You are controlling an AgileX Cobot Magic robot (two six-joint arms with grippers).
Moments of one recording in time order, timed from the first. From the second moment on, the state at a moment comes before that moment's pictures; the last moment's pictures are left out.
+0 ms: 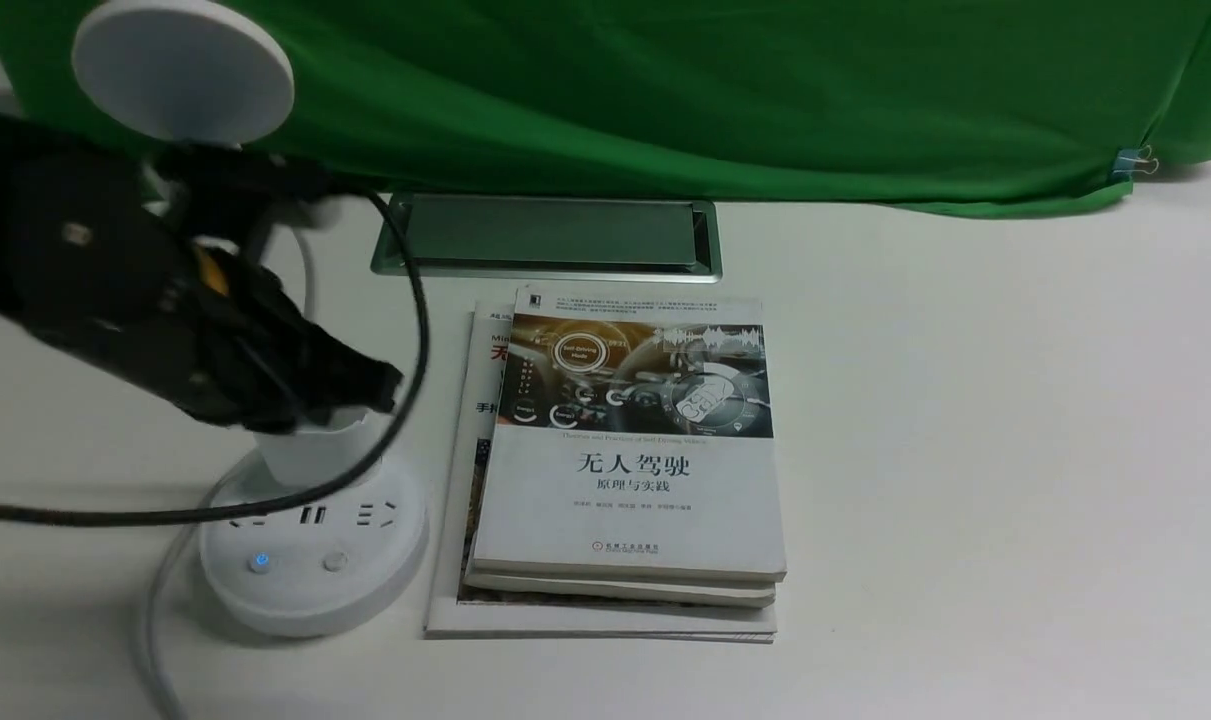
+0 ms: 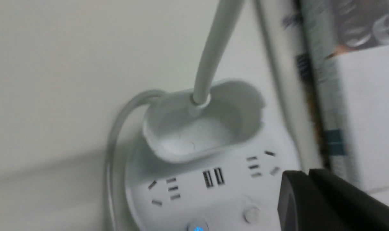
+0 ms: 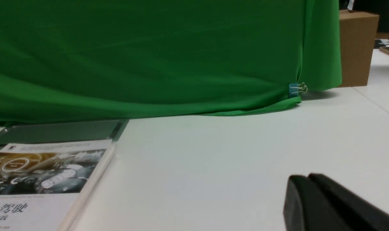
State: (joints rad) right arm 0.04 0.00 0.01 0.04 0.08 0.03; left arm -0.30 1.37 -1.03 -0.02 0.77 0.00
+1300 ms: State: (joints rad) right arm 0.04 0.00 0.01 0.04 0.09 0.03; left arm 0.04 0.01 -0.12 -0.08 0.19 0.19
